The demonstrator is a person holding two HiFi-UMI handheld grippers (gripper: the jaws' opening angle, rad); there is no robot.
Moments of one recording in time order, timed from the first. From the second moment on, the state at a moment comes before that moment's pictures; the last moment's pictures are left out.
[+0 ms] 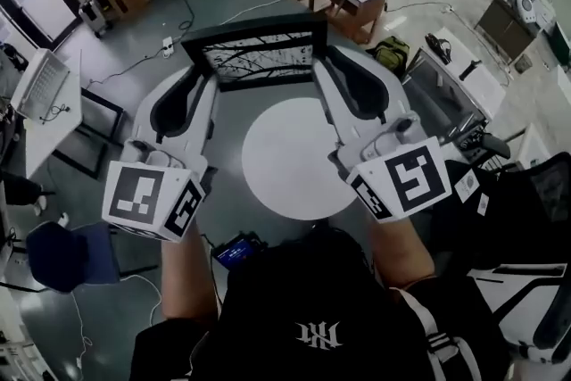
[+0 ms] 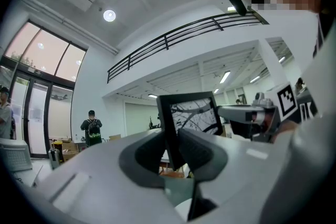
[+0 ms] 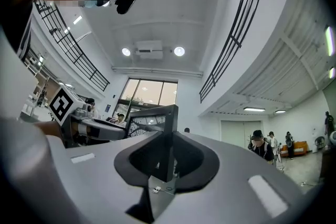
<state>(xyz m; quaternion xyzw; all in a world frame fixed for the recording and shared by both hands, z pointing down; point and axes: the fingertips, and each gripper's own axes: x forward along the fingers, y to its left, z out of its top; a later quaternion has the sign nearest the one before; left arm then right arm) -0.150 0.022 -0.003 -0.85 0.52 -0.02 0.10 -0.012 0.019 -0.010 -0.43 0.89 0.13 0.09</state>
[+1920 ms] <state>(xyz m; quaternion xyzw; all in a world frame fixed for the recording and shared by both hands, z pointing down) -0.095 -0.056 0.142 -0.87 0.49 -0.06 -0.04 0.044 -0.051 0.122 -0.45 0.89 0.02 0.00</state>
